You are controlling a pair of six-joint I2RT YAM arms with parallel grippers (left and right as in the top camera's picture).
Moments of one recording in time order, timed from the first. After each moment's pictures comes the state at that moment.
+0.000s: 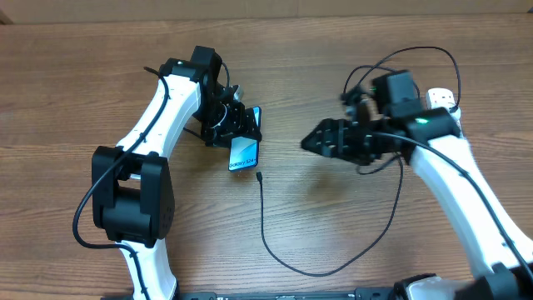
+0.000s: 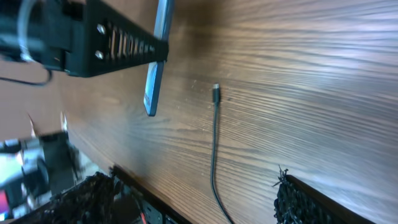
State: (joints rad) left arm -0.22 2.04 1.64 -1.18 0.52 -0.22; right arm 0.28 1.51 1.25 -0.93 -0.64 0.36
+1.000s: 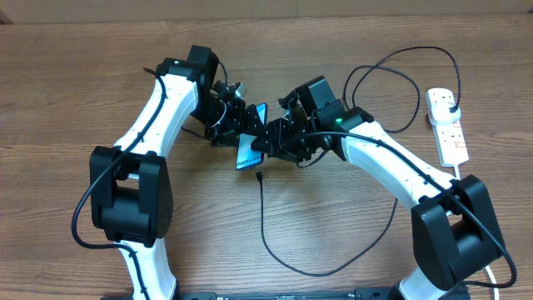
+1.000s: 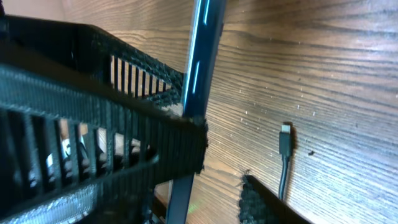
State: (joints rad) left arm -0.21 2.04 1.64 -1.18 0.68 -0.20; right arm 0.49 1.80 1.25 -0.50 -0.67 0.70
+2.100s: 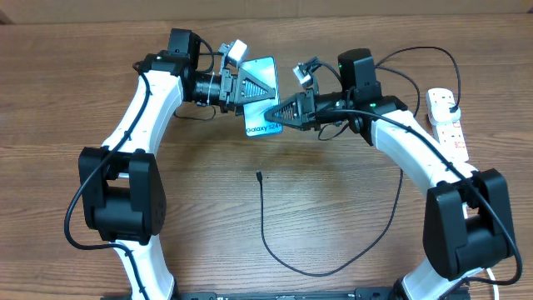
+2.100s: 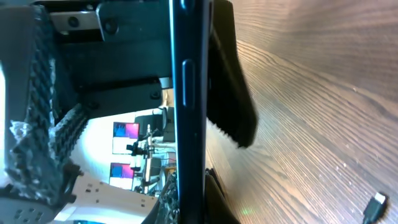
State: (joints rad) left arm -0.14 2.05 1.67 -0.93 1.47 -0.02; right arm 0.29 1.81 1.24 -0.14 -1.22 0.61
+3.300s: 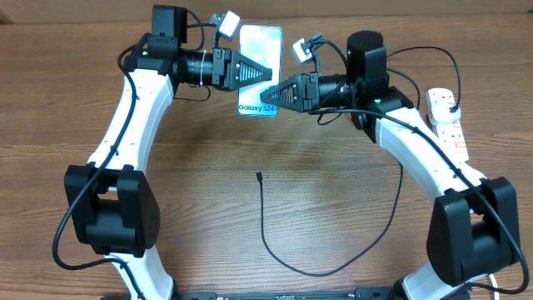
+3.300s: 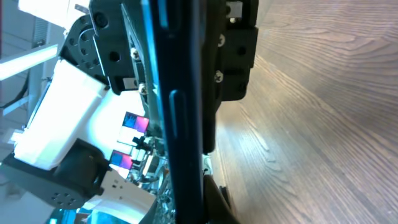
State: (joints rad) left arm -0.12 1.96 1.71 -0.66 1.50 -0.21; right arm 0.30 1.78 1.29 0.08 -1.28 0.72
